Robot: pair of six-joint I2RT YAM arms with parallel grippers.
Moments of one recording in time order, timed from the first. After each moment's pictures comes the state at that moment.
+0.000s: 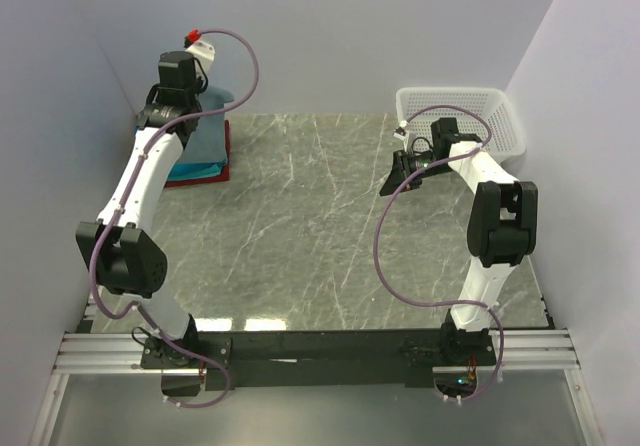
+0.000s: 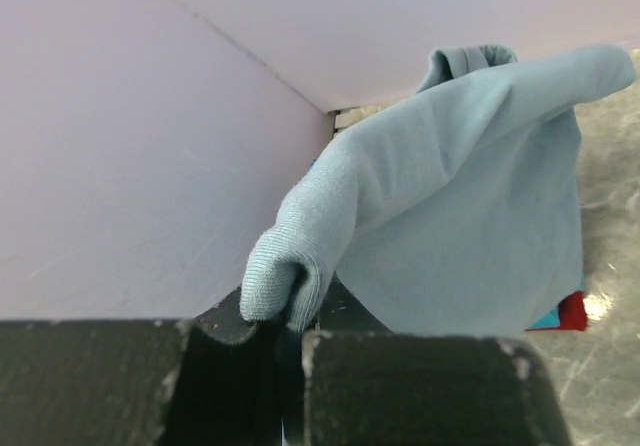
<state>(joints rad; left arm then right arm) -0.15 1.68 1.76 -0.40 -0.51 0.47 0.01 1.91 1.47 -0.83 -0.94 -0.33</state>
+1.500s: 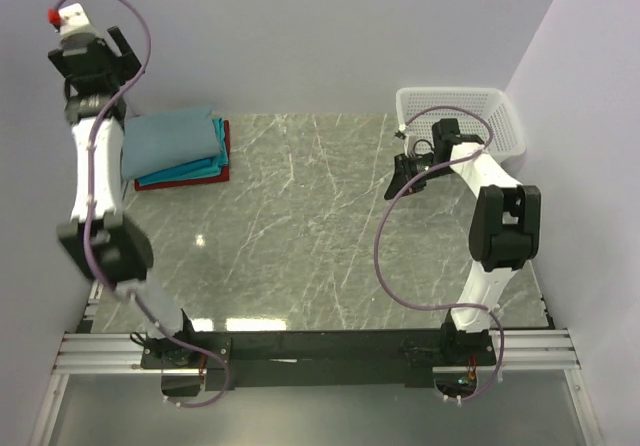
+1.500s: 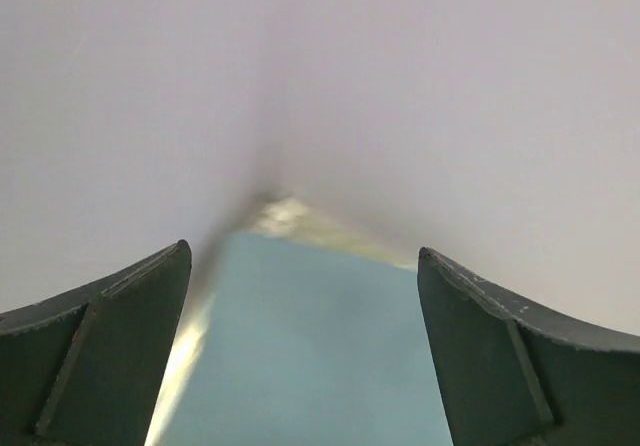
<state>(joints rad) 0.24 1.87 2.00 -0.32 -0.28 -0.17 0.02 1.89 1.45 -0.87 -0.86 -0.39</state>
